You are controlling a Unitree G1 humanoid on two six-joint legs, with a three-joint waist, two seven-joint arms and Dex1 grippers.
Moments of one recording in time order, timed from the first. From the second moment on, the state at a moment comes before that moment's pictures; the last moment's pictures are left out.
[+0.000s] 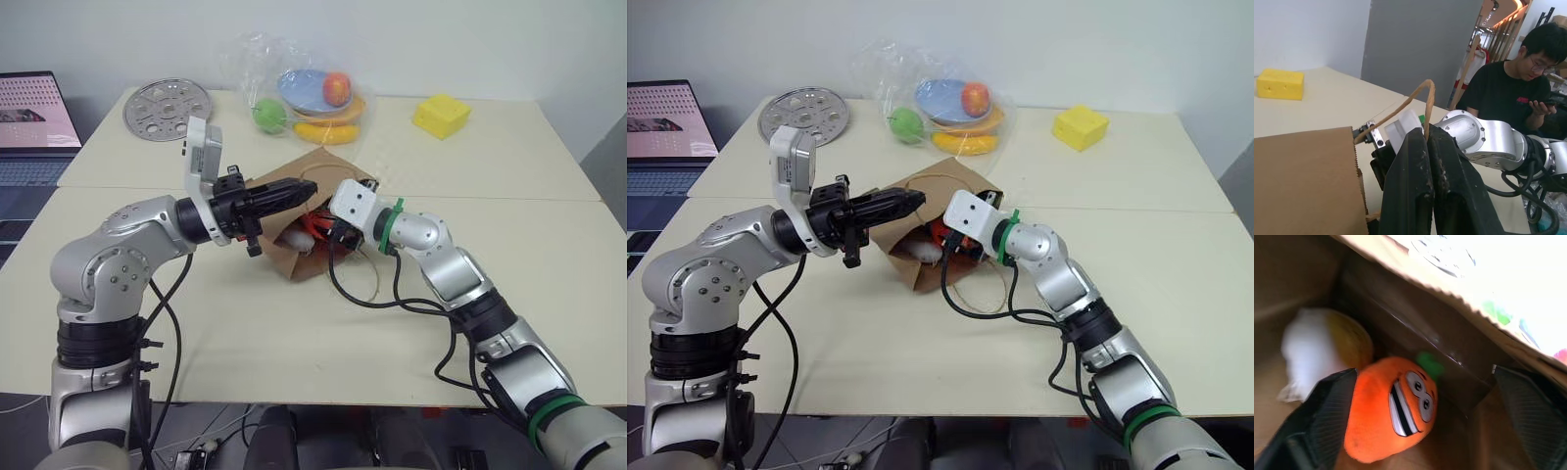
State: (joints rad) left arm -0.62 0.62 0.16 -0.22 -0.90 0.82 -0.88; right arm -0.77 -0.32 0.38 0.07 -0.12 0.27 0.62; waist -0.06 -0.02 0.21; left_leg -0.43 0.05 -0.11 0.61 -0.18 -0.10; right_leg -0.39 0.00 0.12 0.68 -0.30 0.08
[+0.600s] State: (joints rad) left arm -0.64 0.60 0.16 -0.19 -0.88 0.80 -0.86; right arm -0.48 -0.59 0.18 -0.34 0.24 0.76 0.80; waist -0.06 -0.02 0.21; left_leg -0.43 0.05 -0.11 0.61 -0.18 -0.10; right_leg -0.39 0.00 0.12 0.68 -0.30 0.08
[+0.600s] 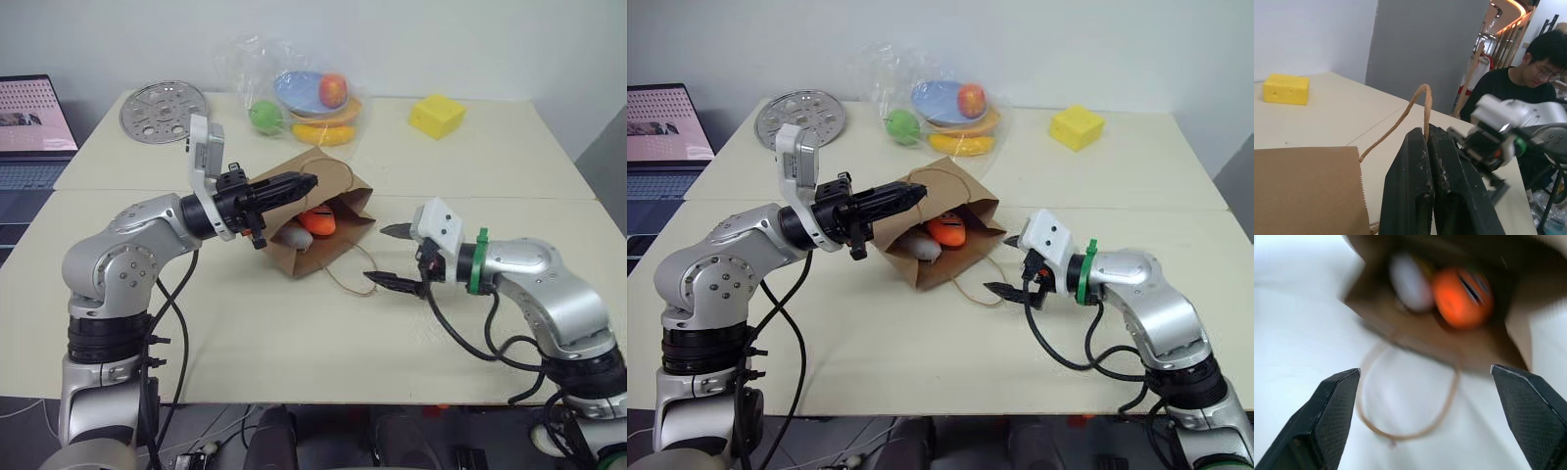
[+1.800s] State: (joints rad) left arm -0.86 0.64 0.12 0.02 -0.84 0.77 -1.00; right arm -0.82 -0.32 -0.34 -0.35 0.73 1.46 0.53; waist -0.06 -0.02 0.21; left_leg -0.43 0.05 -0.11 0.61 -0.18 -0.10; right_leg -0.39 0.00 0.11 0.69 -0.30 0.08
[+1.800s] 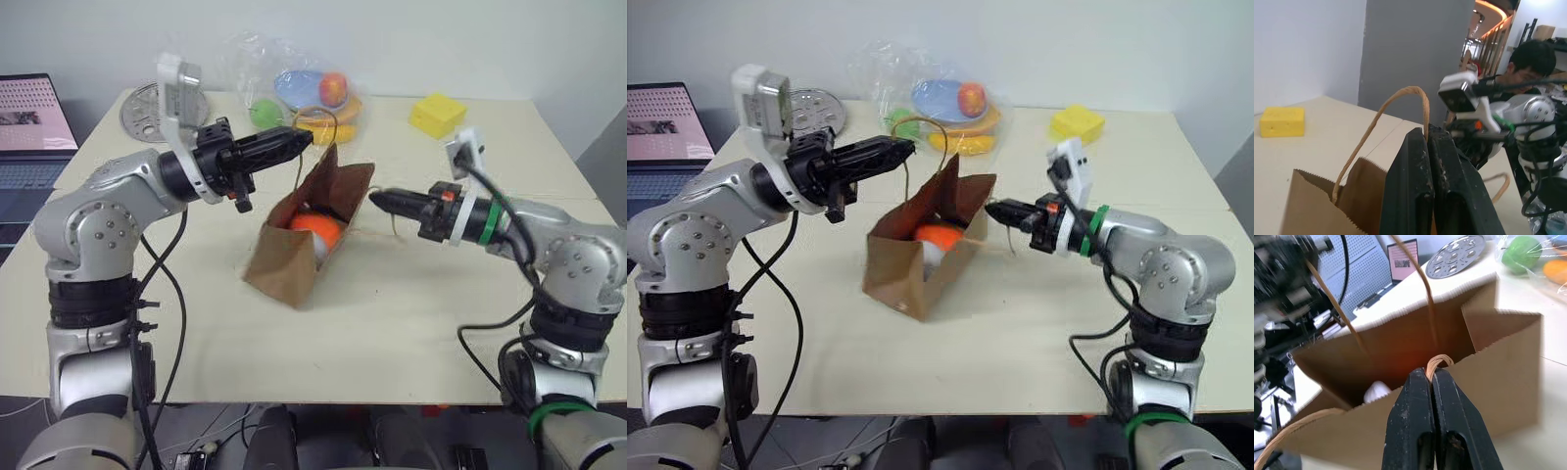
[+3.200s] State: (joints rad) left arm -1.01 0.56 0.03 0.36 -0.55 0.56 -1.22; right arm -0.85 -0.23 -0.41 -0.37 0.78 1.50 0.23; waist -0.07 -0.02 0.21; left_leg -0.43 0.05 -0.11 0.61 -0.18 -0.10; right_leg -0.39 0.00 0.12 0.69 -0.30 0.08
